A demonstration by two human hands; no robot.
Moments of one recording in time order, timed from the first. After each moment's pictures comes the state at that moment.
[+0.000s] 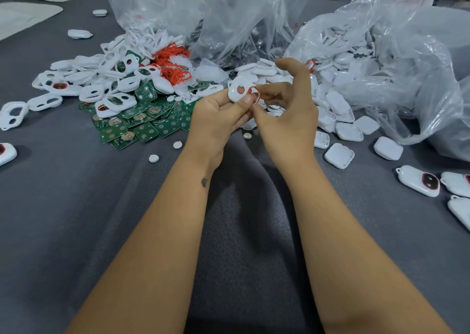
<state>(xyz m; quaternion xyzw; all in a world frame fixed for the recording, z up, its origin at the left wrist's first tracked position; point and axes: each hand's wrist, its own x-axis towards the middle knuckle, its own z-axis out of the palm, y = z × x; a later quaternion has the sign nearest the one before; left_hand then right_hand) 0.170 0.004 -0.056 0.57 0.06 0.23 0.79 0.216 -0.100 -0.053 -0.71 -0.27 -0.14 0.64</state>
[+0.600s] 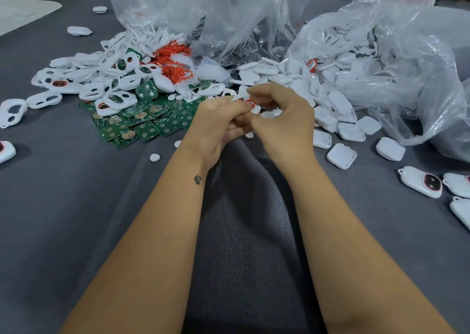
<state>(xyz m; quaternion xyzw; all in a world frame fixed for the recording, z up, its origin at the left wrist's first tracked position) 0.169 0.012 -0.051 0.58 0.11 0.15 0.79 0.214 -0.096 -0.050 -0.75 -0.27 -0.08 0.60</state>
